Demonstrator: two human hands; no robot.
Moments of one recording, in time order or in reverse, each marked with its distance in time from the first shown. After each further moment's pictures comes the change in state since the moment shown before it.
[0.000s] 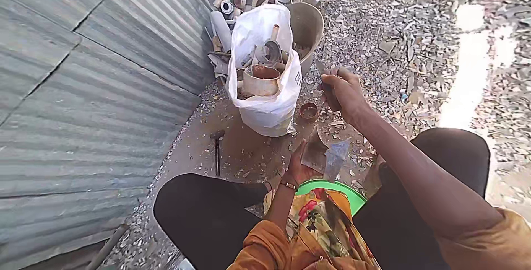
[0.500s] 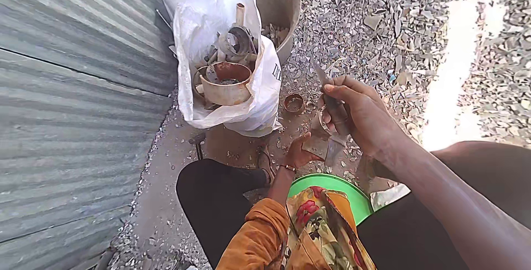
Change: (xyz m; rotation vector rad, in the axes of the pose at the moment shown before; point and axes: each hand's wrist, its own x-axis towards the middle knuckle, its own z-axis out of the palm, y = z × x) left_hand 0.093 0.007 -0.001 0.103 -0.057 -0.143; right_hand -0.026 -0.006 -0.030 0.069 0.002 0.159
